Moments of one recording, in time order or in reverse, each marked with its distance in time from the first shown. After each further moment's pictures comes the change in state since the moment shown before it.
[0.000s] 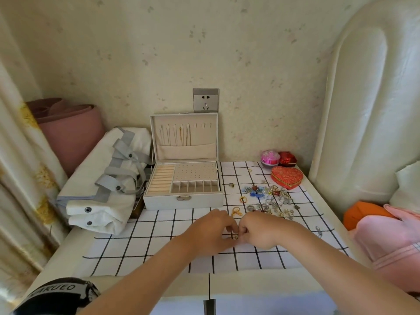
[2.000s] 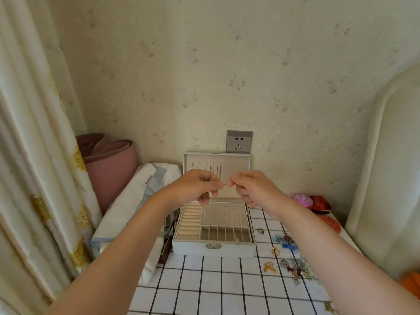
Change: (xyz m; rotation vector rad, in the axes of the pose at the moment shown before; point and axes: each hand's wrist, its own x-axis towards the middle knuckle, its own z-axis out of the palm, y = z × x) left_hand 0.026 -0.051 -0.230 -0.687 0.182 -0.281; right_hand 0.045 -0.112 -0.162 0.930 0.395 -0.312
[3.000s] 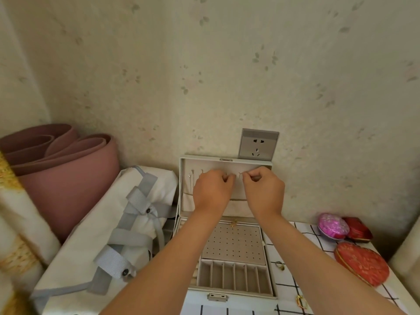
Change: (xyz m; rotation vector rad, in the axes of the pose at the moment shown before) left_hand 0.161 -0.079 0.028 0.425 0.701 -0.042; right_hand 0.163 0.094 0.007 -0.341 0.842 -0.250
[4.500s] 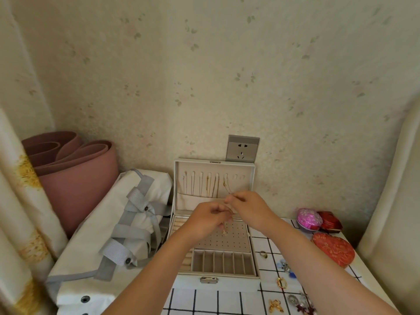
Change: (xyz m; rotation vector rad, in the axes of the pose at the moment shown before) left_hand -0.070 -0.019 -0.027 -0.545 -0.607 -0.125; right_hand -0.030 -0.021 -0.060 -0.045 -0.723 0.182
